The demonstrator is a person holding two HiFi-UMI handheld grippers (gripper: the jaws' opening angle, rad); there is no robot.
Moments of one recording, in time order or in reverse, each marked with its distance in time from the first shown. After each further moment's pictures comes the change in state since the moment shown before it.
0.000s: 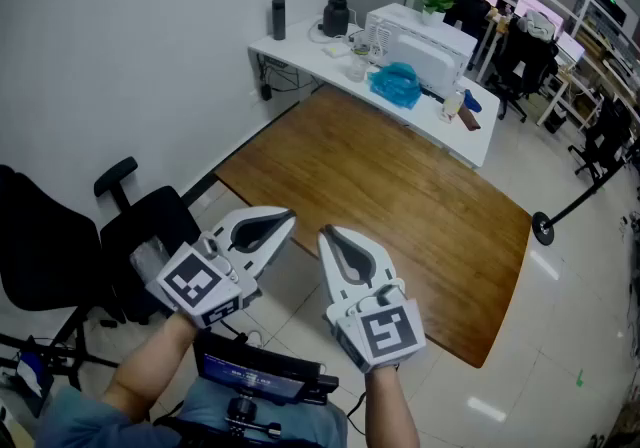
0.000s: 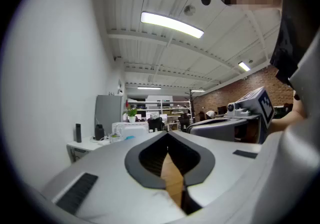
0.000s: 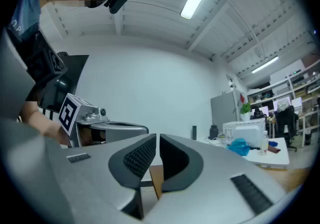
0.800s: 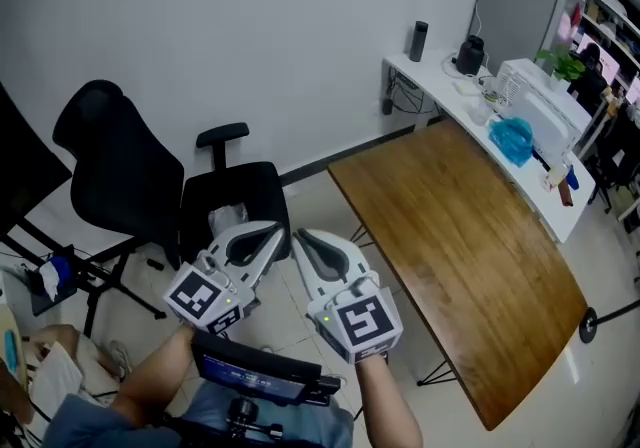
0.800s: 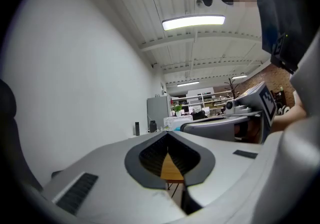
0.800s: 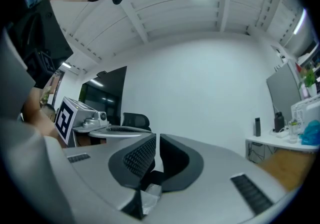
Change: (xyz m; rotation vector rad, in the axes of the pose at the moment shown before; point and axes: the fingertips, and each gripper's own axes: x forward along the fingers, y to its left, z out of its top) left arm -0.183 0.054 -0.020 -0.001 0.078 0.466; right arm 0.088 0.186 -0.013 0.048 -0.036 0.510
